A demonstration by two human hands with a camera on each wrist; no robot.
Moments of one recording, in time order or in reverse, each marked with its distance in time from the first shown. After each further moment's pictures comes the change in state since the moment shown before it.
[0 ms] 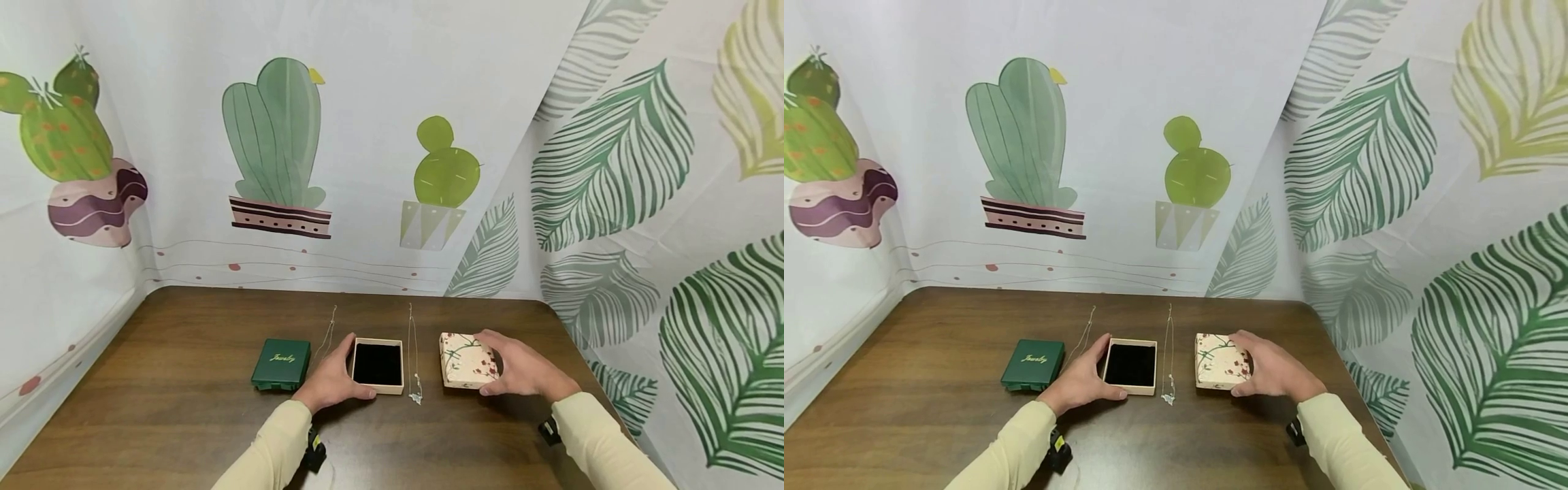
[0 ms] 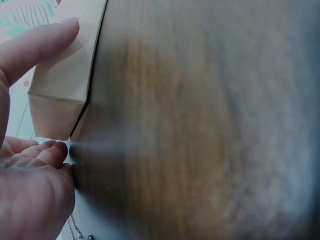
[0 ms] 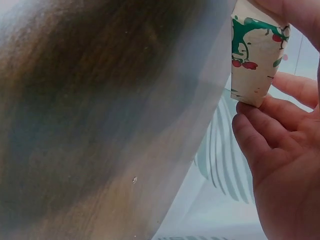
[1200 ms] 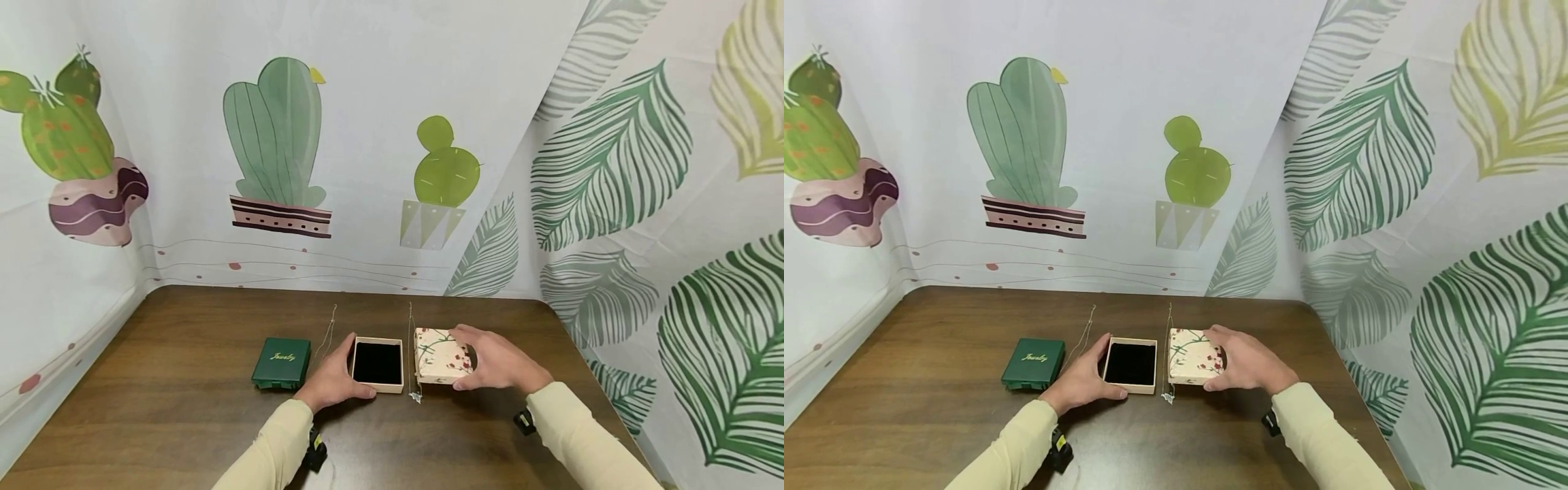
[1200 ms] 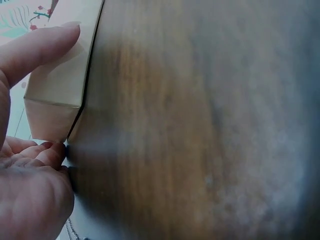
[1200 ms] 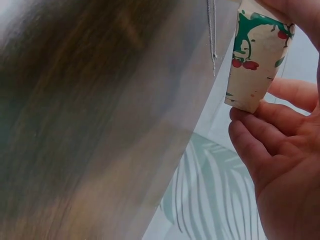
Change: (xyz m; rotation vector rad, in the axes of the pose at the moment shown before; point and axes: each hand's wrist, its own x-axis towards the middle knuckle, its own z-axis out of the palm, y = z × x) left_hand -0.001 0.002 0.001 -0.003 -0.005 -0.006; right_hand 0.027 -0.042 -0.002 -0.003 -0.049 -0.036
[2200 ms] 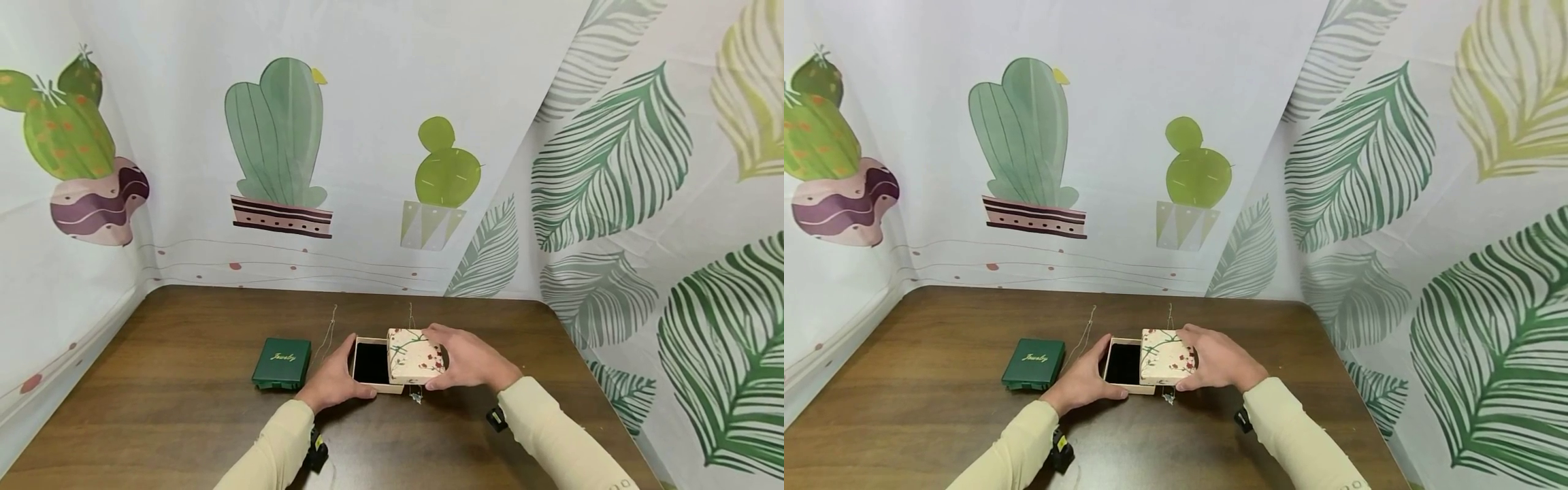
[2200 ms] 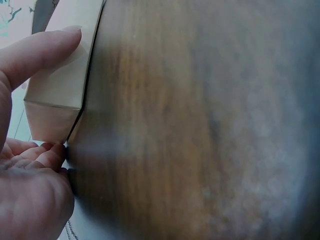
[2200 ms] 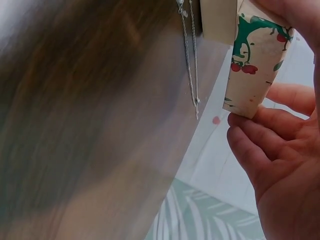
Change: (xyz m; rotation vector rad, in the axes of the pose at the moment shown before) left_hand -0.001 0.002 0.000 -0.006 -0.008 -0.009; right_hand 0.031 -0.035 0.013 0.017 -0.027 -0.048
